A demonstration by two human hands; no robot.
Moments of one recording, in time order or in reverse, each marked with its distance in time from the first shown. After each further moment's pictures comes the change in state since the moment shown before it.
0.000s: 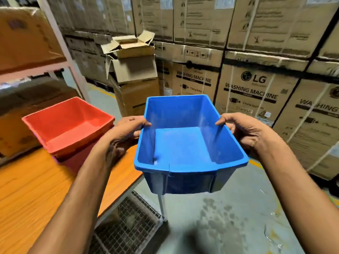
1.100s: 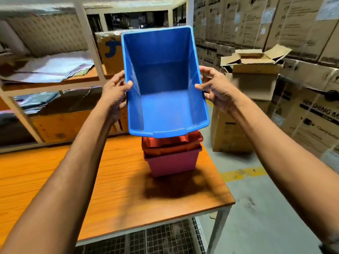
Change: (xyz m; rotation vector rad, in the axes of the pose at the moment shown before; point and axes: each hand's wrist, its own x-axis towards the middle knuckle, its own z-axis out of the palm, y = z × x) left_hand -0.043 0.098 -0.227 -0.083 0.883 0.463; right_hand 0.165 -0.116 0.350 -0.160 -0.829 -0.455
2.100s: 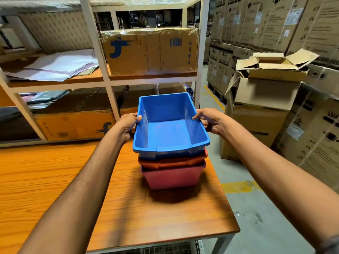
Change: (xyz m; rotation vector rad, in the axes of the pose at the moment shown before) left_hand 0.059 -0.097 0.014 0.139 0.111 -0.466; right_hand 0.076 0.087 -0.003 -0.097 0.096 0.496
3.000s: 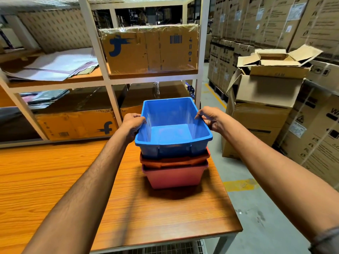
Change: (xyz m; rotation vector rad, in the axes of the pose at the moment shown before) left_hand 0.018 -0.007 0.012 0.178 0.116 0.062; right_hand 0.016 0.000 0.002 -0.058 0.131 0.014
